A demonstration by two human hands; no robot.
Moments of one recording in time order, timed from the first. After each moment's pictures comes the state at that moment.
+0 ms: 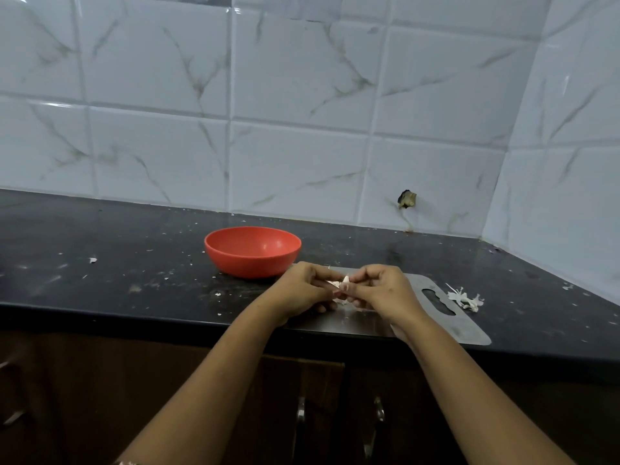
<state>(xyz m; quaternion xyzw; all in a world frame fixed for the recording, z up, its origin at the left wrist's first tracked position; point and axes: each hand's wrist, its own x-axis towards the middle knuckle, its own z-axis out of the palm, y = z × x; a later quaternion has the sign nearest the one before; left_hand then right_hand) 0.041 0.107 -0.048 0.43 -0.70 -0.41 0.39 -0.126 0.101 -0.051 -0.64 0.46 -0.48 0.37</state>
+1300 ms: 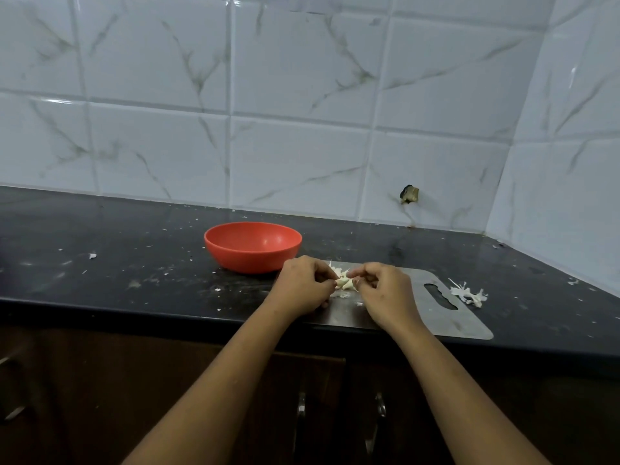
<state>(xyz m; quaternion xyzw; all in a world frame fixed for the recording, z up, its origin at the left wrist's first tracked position) 0.034 0.107 -0.054 0.54 -0.71 -0.19 0.41 -0.122 0.099 -0.065 -0.70 0.52 -0.47 0.11</state>
